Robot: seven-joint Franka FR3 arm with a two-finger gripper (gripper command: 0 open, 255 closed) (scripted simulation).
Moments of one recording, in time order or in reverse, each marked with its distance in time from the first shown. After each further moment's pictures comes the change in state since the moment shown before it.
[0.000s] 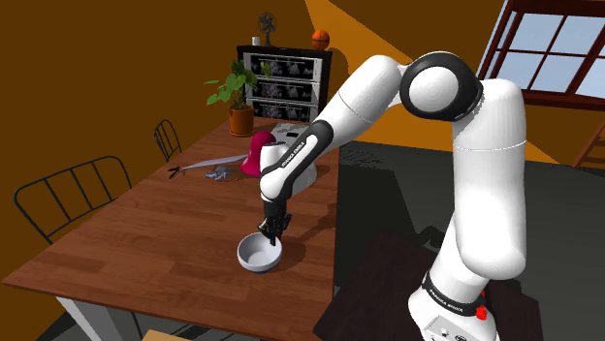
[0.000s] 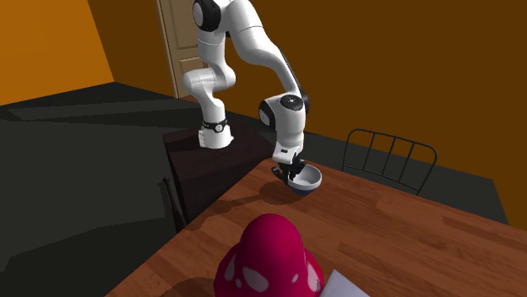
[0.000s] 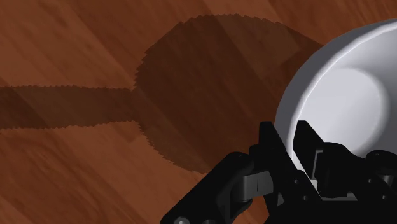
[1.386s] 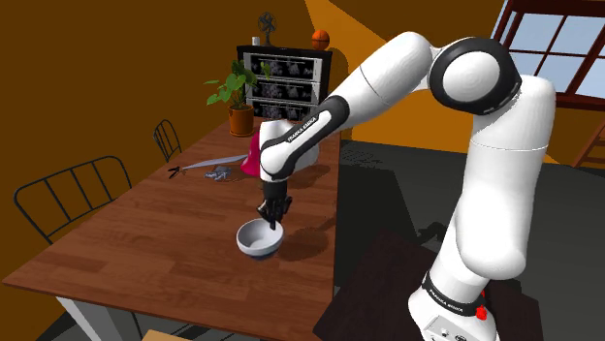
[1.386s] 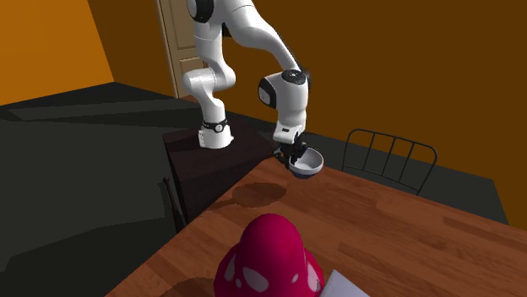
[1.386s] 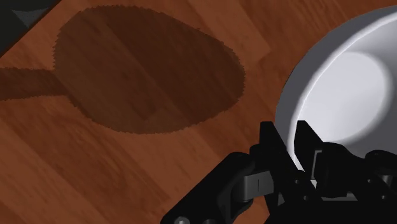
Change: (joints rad) arm 0.000 -0.151 -0.005 0.013 -0.017 -0.163 0.029
